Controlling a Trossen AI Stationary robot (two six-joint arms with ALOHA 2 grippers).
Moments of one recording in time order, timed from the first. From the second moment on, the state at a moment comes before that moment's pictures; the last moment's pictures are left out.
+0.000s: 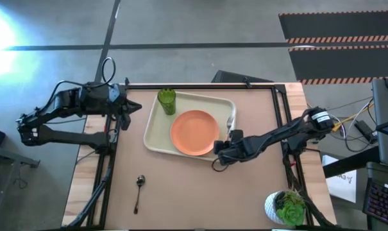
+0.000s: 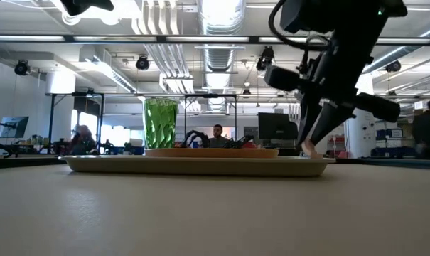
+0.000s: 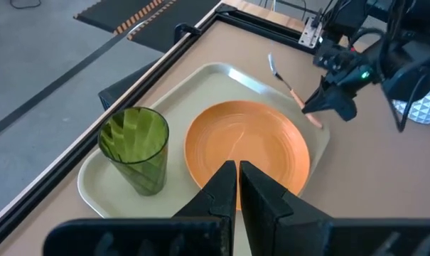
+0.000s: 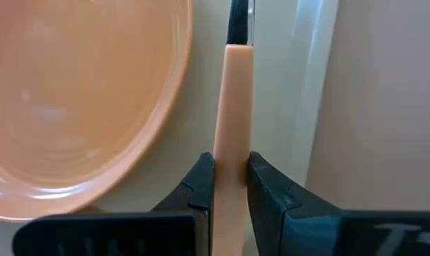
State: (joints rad) left arm 0.22 0.80 1.23 -0.99 -0.14 -0.22; right arm 0.25 1.69 1.01 -0.69 0.47 1.78
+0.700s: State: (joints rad) left arm 0.22 0.77 1.23 -1.00 -0.13 -0.22; right arm 0.14 1.78 1.01 -0.61 0.36 1.60
